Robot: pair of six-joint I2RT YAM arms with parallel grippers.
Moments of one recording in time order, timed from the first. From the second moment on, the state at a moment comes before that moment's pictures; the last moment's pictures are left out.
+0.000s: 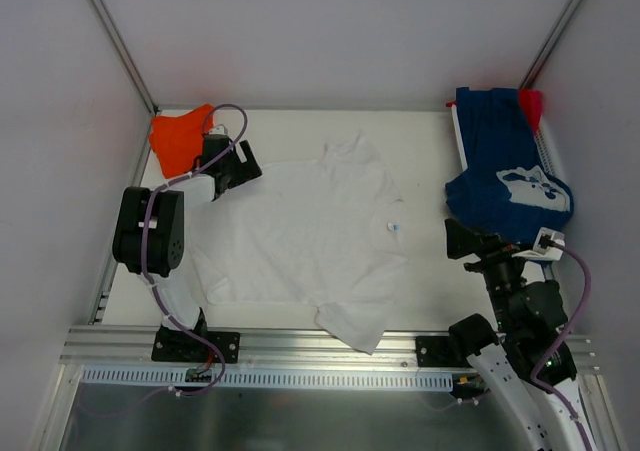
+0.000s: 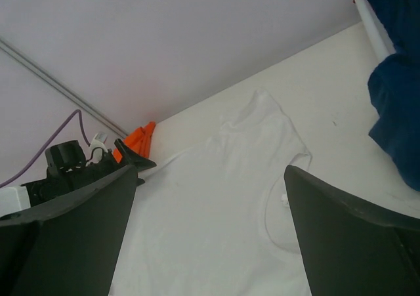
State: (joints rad) left arm -0.11 1.80 1.04 0.08 0.01 -0.48; right arm 0.47 0.02 0.54 -0.41 0.31 0.63
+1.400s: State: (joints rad) left arm -0.16 1.99 1.32 -0.14 -0.14 -0.49; right arm 0.47 0.01 0.59 -0.72 0.40 0.55
